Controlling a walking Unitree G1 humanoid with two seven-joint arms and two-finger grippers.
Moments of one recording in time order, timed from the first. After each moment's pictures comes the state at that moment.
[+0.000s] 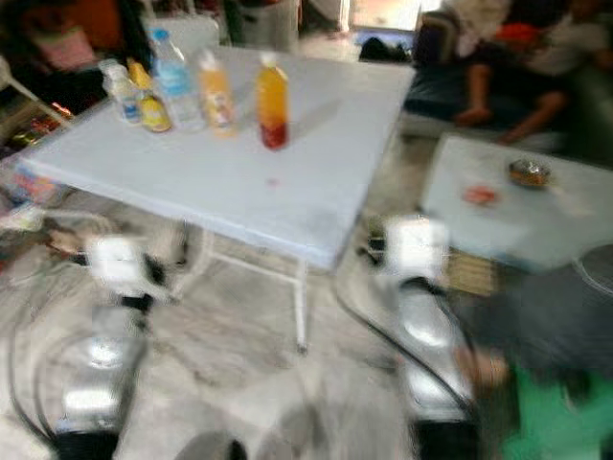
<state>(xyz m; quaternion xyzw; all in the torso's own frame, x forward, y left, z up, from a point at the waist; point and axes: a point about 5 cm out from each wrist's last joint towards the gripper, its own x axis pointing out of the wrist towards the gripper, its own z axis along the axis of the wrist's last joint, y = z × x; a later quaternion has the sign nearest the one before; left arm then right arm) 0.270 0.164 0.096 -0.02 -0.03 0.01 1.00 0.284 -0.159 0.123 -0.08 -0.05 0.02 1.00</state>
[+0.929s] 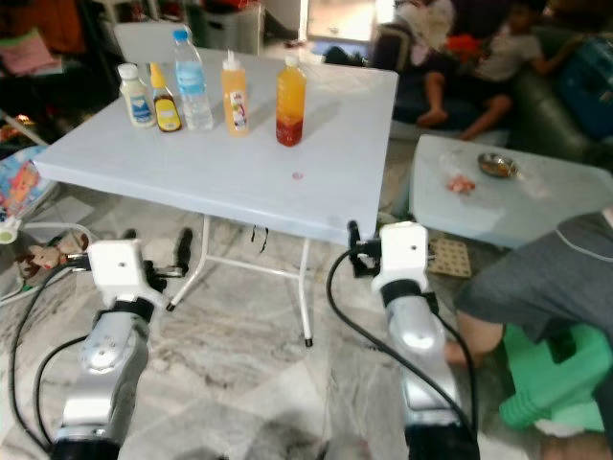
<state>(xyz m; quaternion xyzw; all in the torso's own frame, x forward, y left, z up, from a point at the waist) 0.264 0.154 0.096 -0.02 -0.03 -0.01 1.00 0.278 -0.164 0.115 -0.07 -0.04 0.02 1.00</state>
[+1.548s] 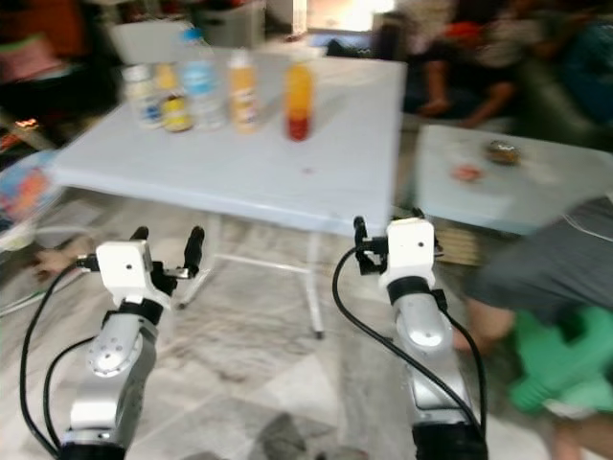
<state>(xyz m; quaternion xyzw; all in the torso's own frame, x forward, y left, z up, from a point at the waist) 0.263 0.145 0.099 -0.03 -0.04 -0.04 1.00 0.279 -0.169 0.119 -0.08 -0.04 0.02 1.00</state>
